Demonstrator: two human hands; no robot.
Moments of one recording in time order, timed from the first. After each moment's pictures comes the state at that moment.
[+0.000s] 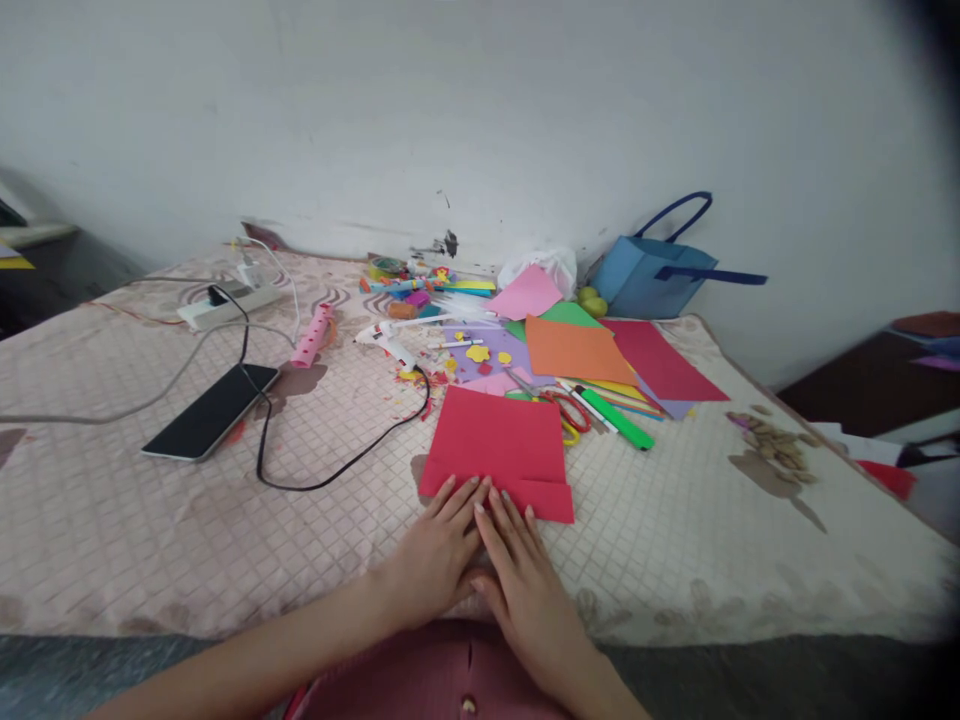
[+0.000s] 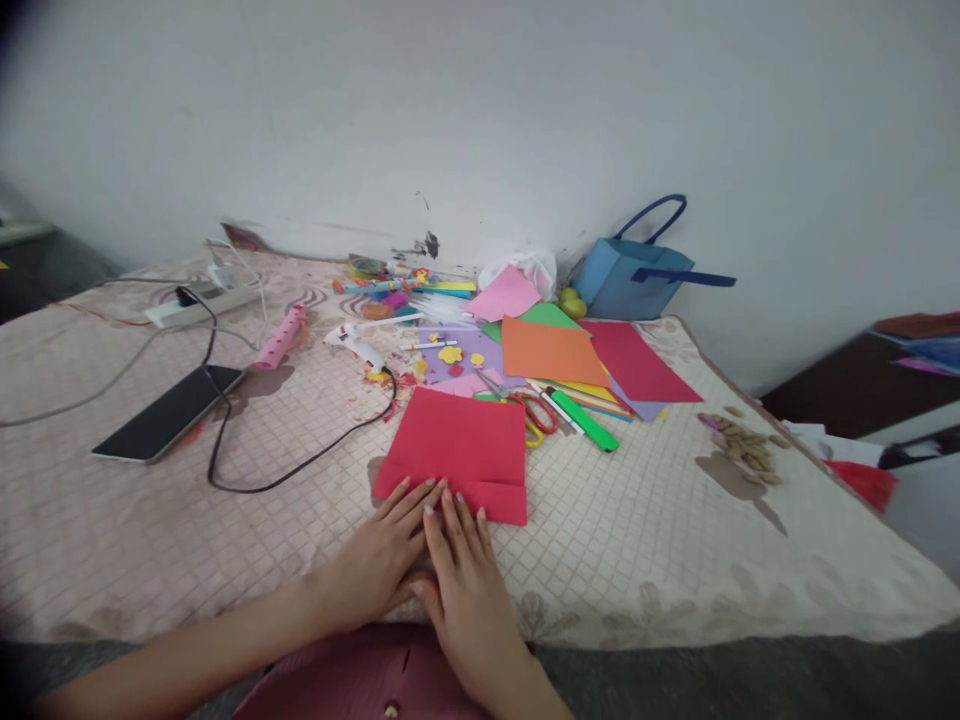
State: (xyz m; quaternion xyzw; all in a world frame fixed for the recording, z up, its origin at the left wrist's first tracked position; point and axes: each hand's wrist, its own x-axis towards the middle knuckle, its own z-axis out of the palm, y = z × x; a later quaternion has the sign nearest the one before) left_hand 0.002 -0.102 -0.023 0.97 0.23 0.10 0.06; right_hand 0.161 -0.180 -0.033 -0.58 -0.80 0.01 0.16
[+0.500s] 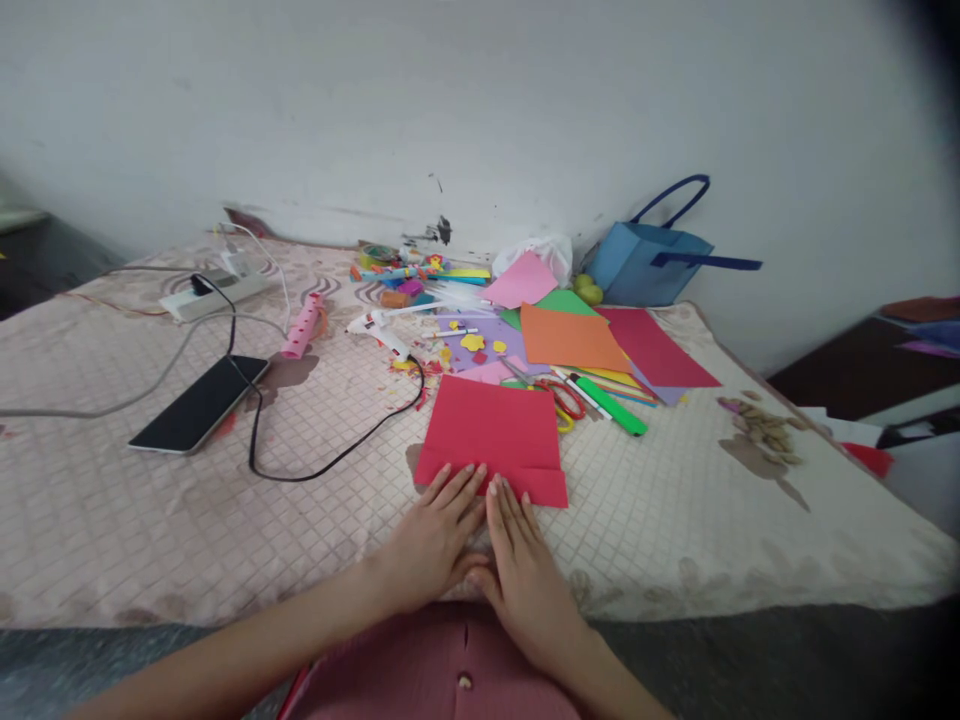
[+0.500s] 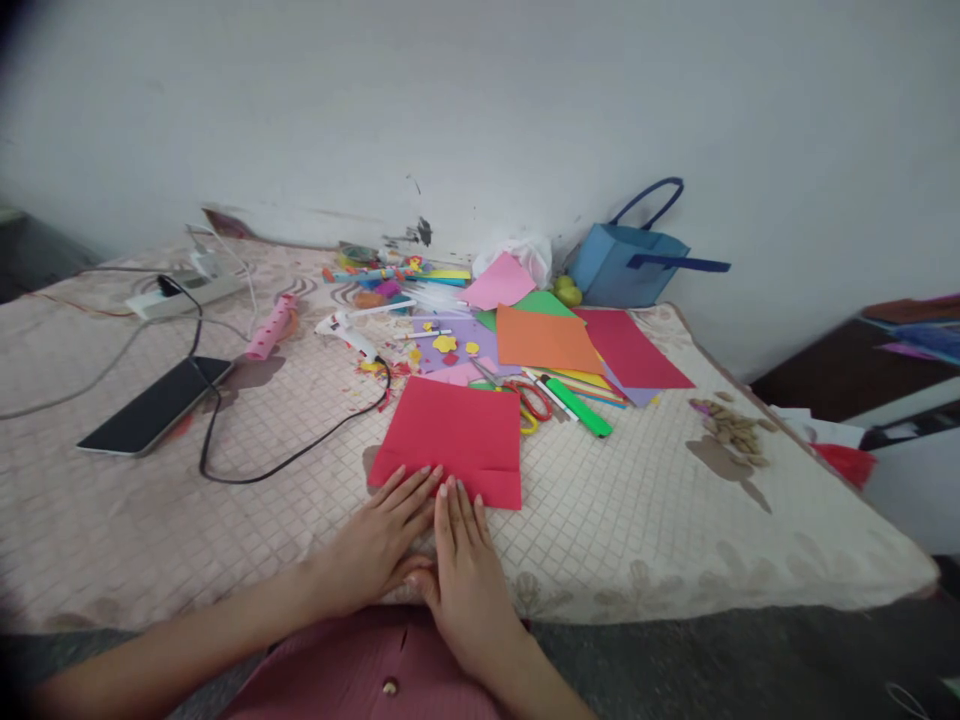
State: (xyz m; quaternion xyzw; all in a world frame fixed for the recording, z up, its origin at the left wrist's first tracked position) left_hand 0.003 -0.102 -0.017 0.97 0.24 0.07 0.06; right_hand 0.161 -0.183 -0.039 -0.60 -0.79 0.01 0.14
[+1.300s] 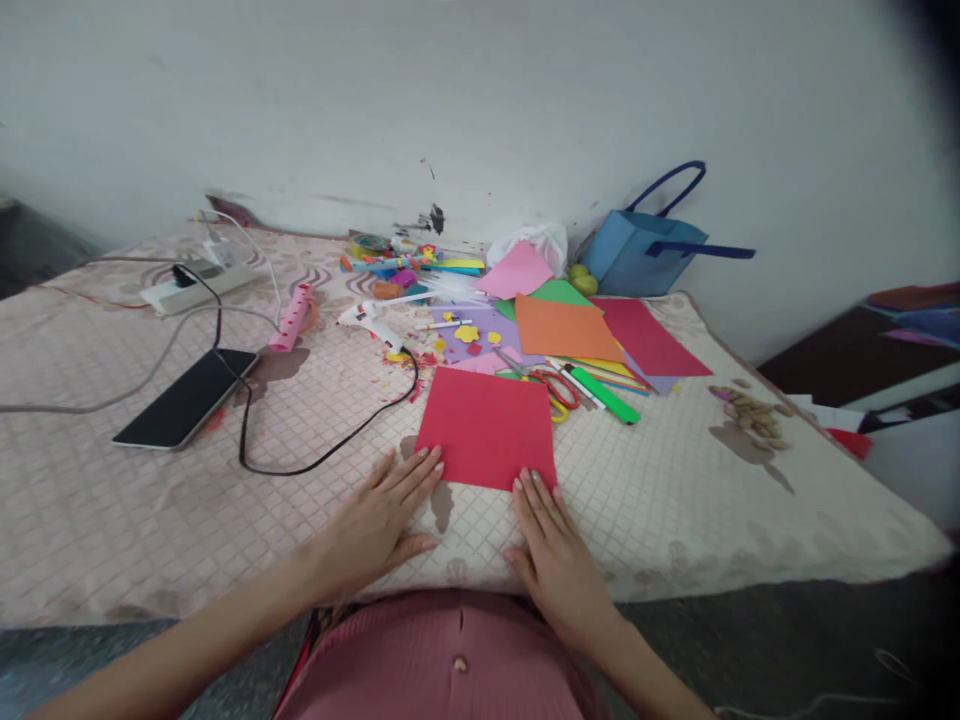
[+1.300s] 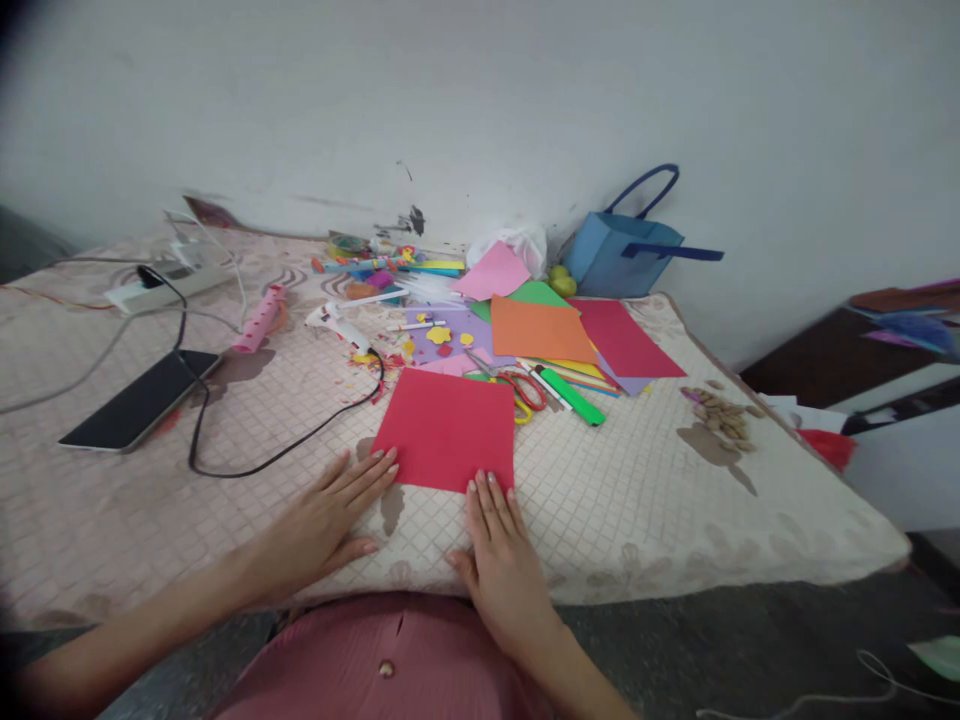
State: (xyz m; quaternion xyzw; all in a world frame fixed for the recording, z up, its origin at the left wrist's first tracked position) left_hand -0.049 -0.090 -0.013 0.96 0.27 0.06 0.04; right_hand 0.202 -0.194 -0.038 -0.61 -0.78 -0.03 0.13
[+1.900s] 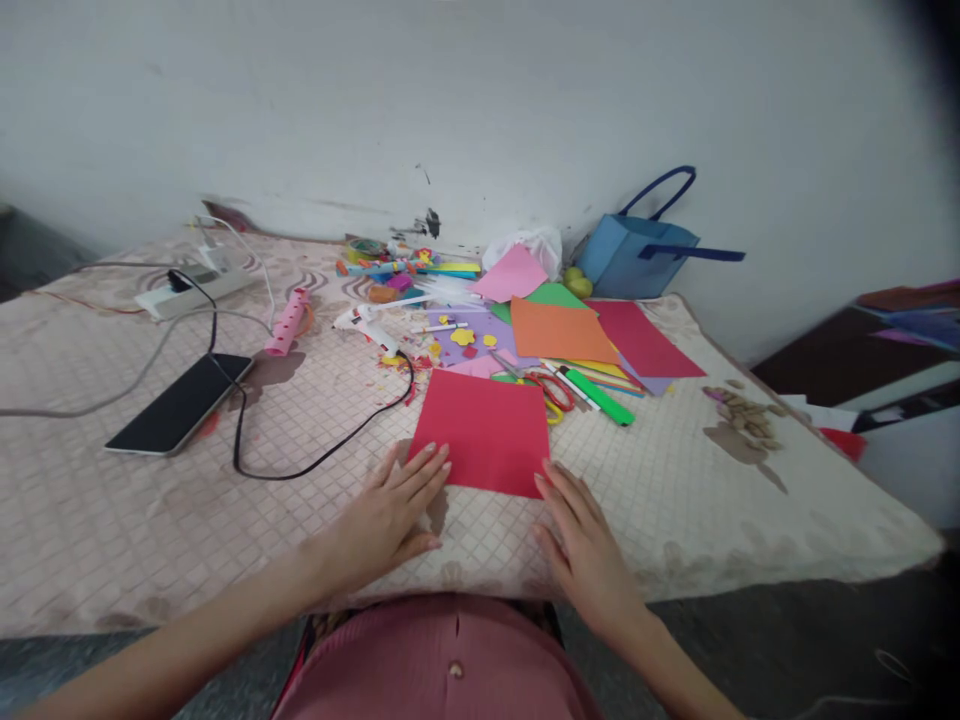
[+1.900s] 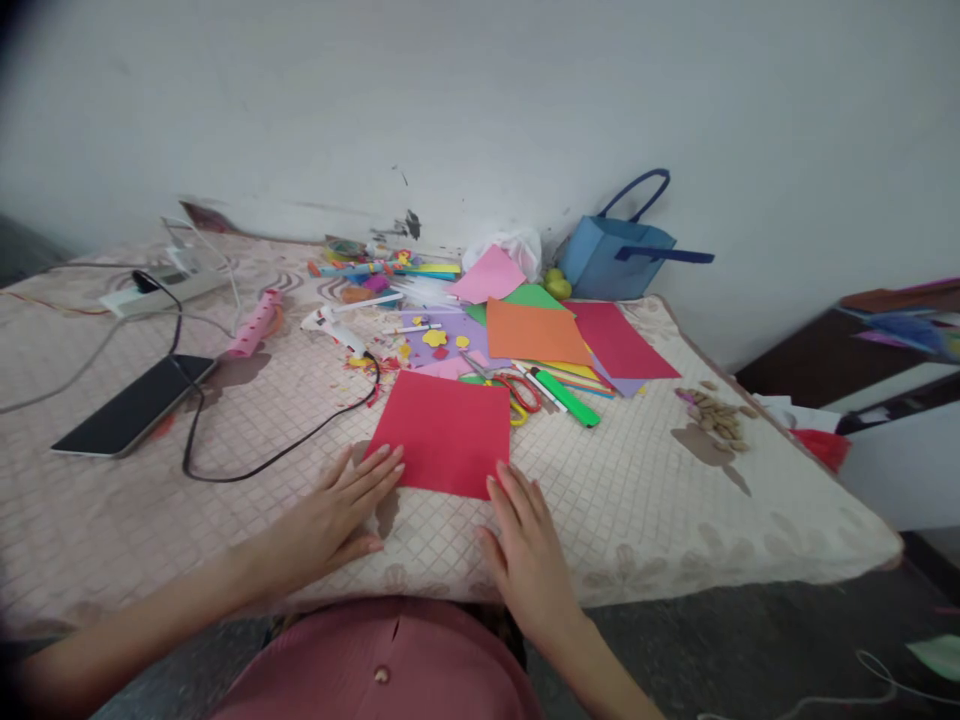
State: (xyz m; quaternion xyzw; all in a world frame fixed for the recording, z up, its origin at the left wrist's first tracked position) left_hand -0.035 -0.086 -0.005 0.97 0.24 0.06 0.04; right_hand 0.227 -0.191 -0.017 -0.64 -0.75 -0.02 0.17
